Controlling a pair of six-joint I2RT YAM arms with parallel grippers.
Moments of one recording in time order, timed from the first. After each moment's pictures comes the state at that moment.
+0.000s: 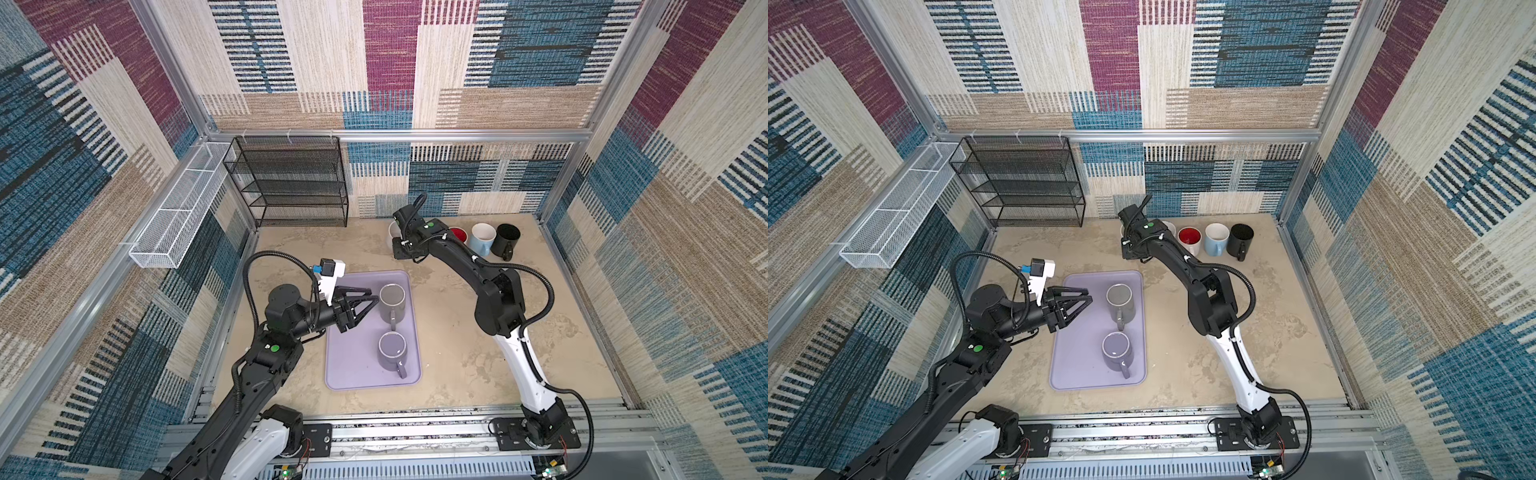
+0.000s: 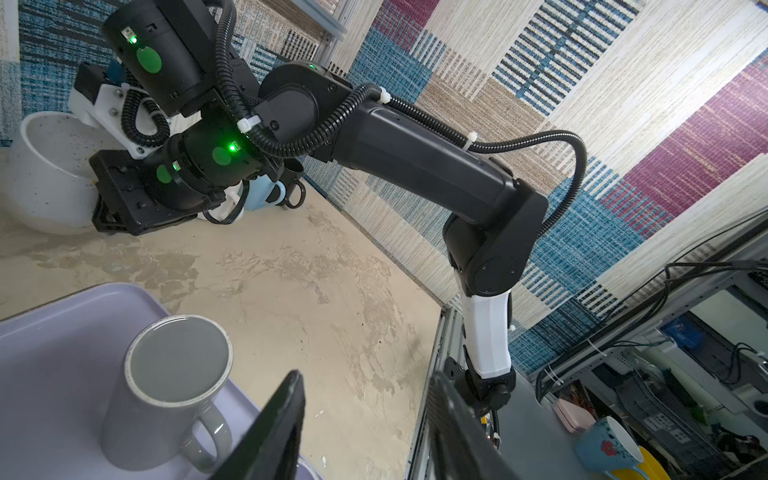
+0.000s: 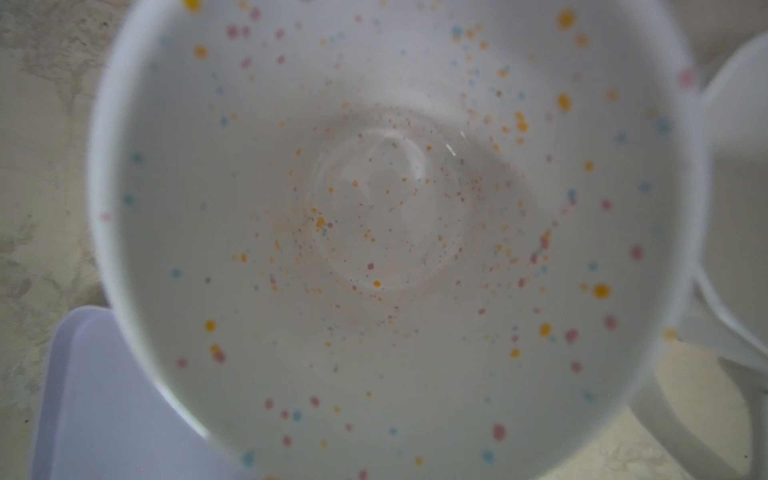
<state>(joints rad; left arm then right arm) -0.32 0.86 0.61 0.18 0.83 -0.52 0.56 2.43 2.33 -0.91 0.09 0.38</state>
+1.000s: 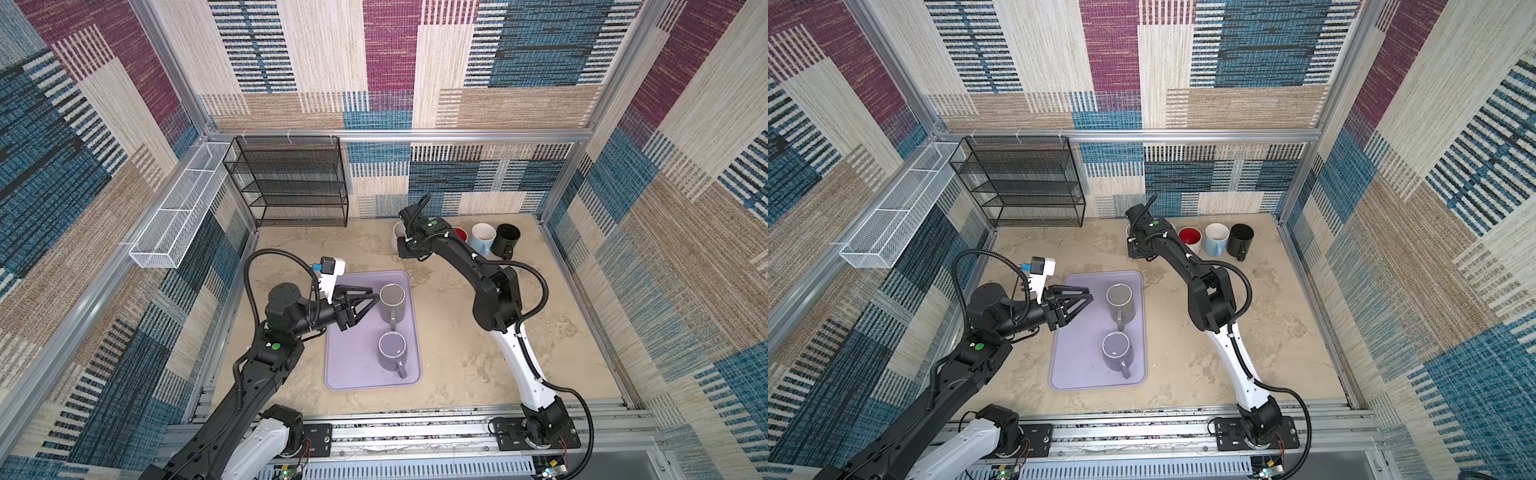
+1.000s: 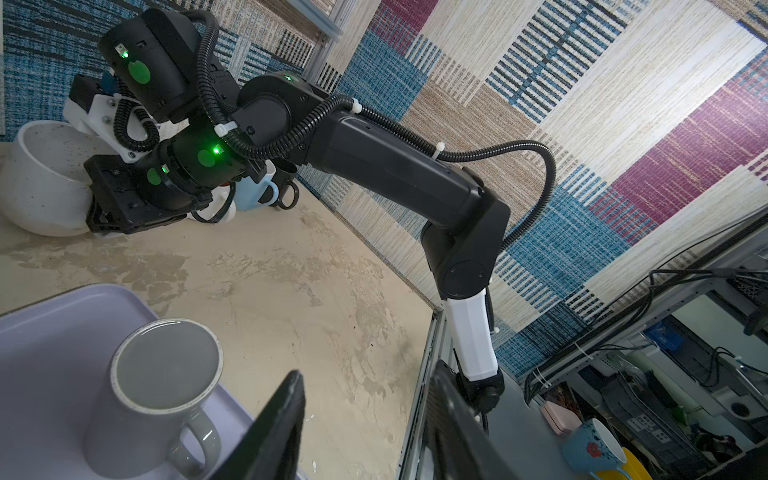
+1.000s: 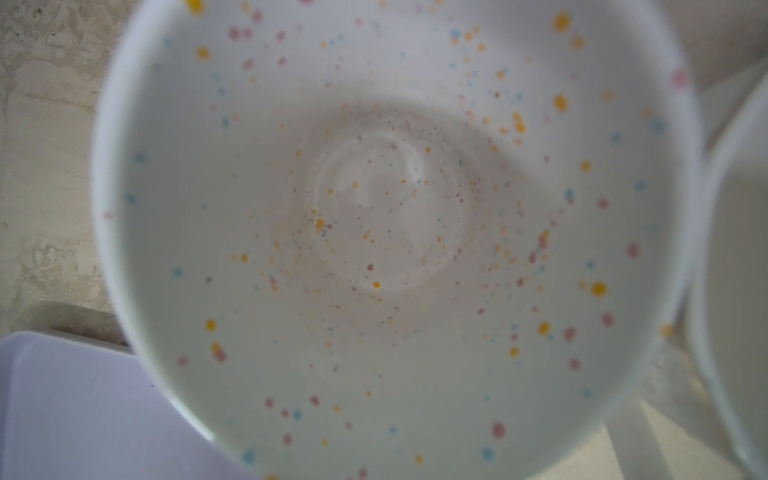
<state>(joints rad) -0.32 0.87 0.62 0.20 0.84 -0.53 0.52 2.50 2.40 -0.93 0.05 0.35</state>
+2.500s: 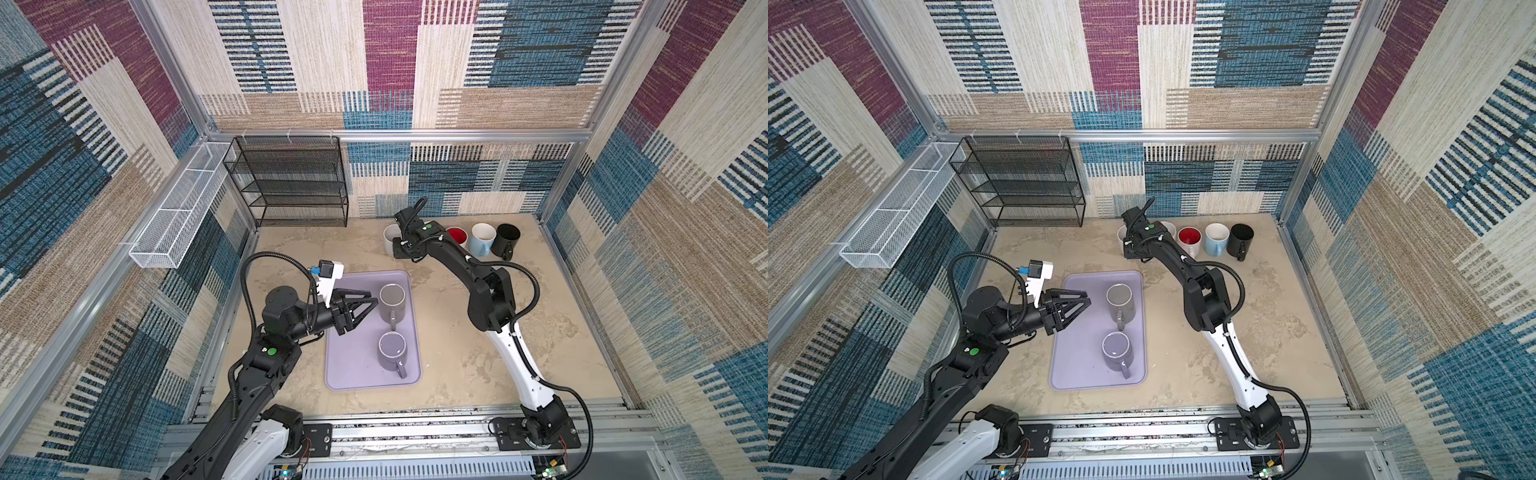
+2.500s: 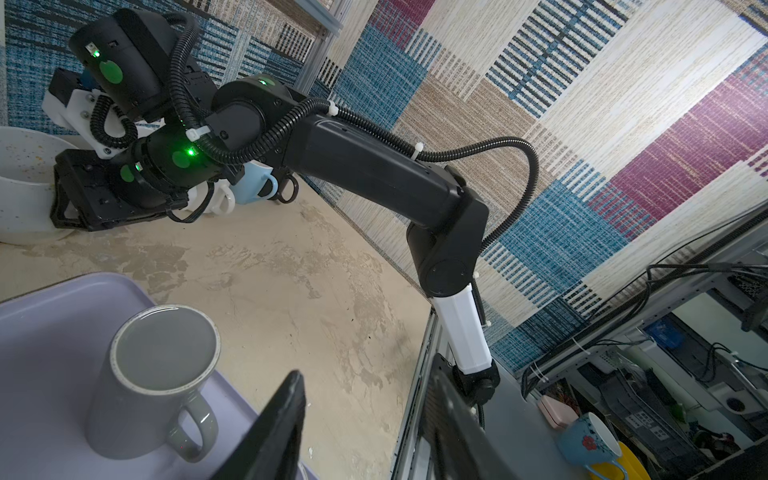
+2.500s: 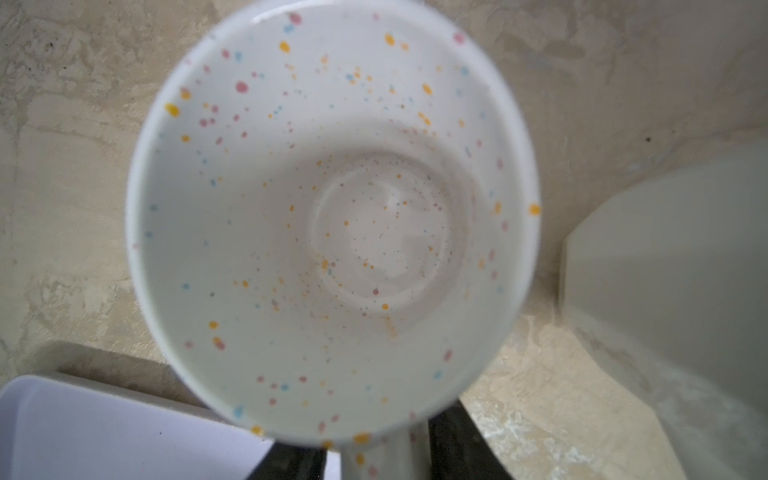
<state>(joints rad) -0.32 0.82 0.62 0.13 0.84 -0.52 0.54 2.56 2.45 -0.88 0.06 0.40</state>
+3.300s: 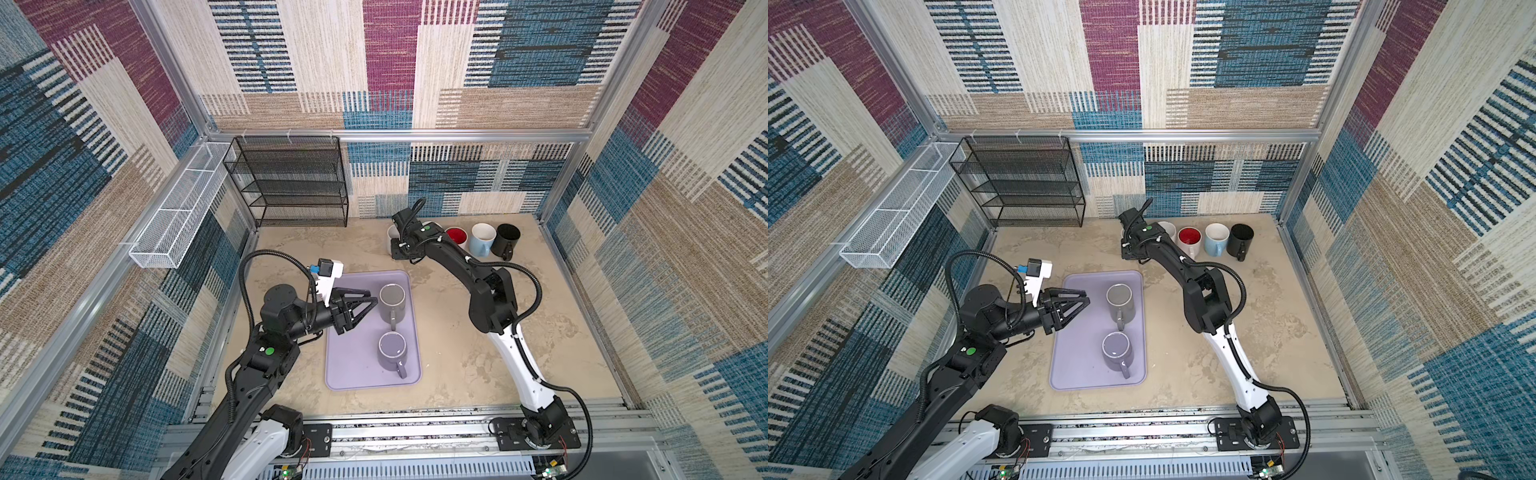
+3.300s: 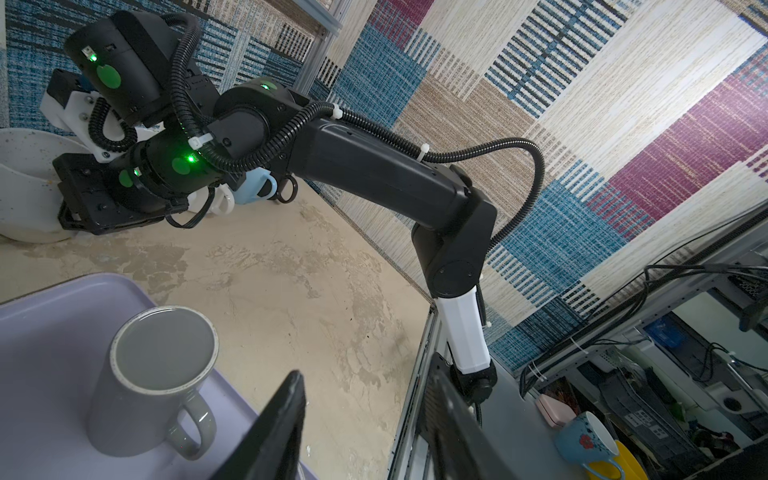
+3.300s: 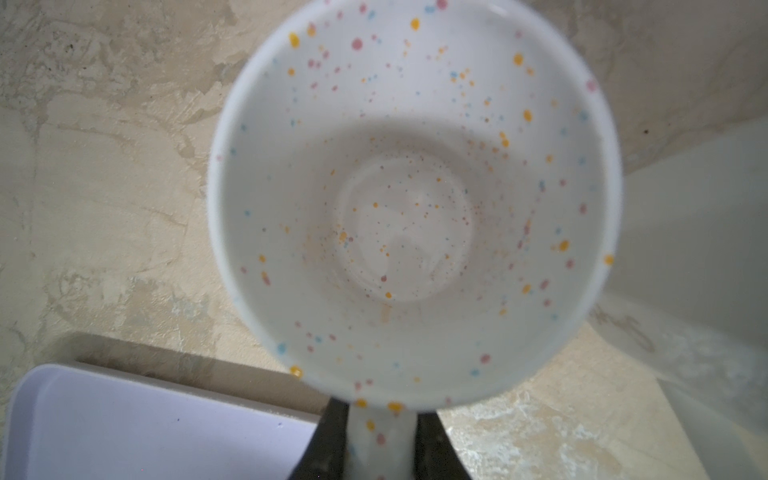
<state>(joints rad) -0.32 0.81 0.65 0.07 0.84 -0.51 0.55 2.52 2.39 -0.85 0.09 0.42</state>
